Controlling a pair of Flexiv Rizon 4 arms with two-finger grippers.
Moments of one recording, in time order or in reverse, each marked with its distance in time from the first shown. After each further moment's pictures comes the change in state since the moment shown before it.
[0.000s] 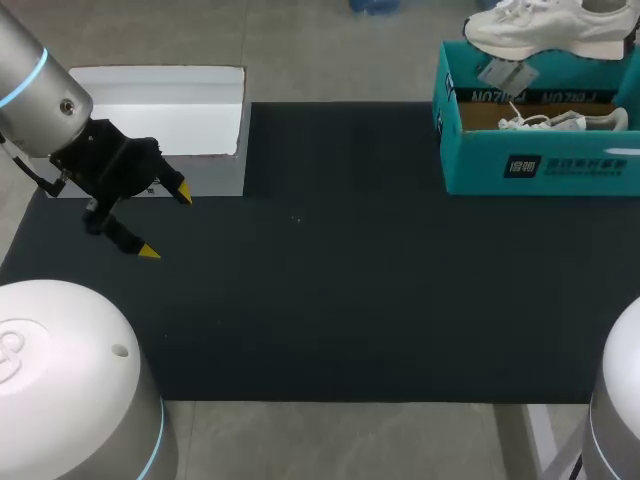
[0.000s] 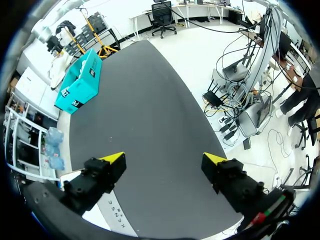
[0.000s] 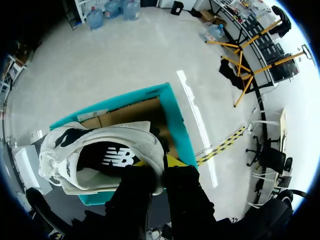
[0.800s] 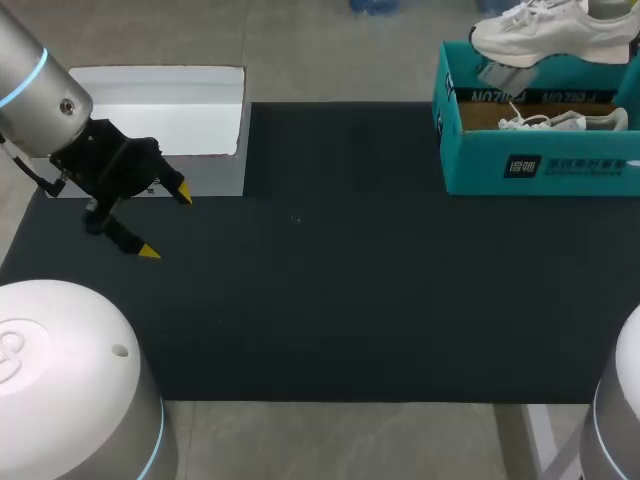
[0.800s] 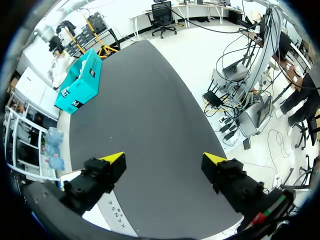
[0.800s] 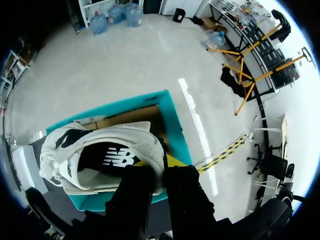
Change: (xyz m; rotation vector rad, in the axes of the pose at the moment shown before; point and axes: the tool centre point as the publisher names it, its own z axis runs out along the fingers) left arm 0.000 0.000 0.000 0.000 0.000 0.000; right arm -0.010 0.011 0.023 -0.069 0.015 -0.025
